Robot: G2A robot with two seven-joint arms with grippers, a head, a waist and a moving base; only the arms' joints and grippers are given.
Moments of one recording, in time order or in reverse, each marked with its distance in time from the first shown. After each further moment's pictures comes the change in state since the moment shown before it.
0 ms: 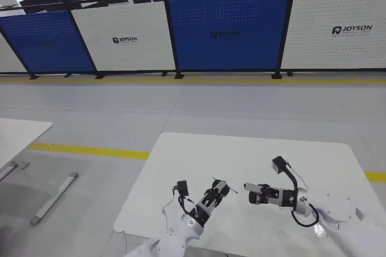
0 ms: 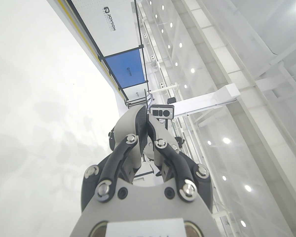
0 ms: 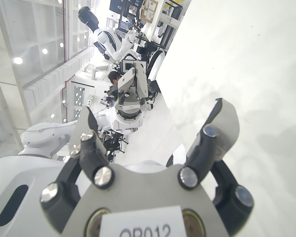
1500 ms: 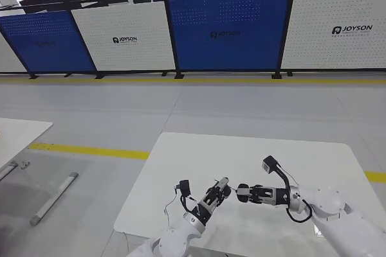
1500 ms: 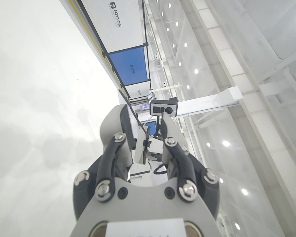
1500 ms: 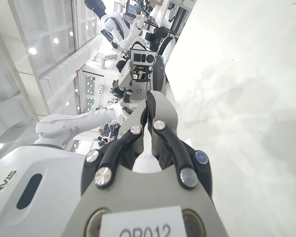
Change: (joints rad) left arm 0.020 -0.050 -0.054 0.011 -0.016 0.054 -0.073; right arm 0.020 -0.109 0.028 0.123 0.029 -0.014 0.156
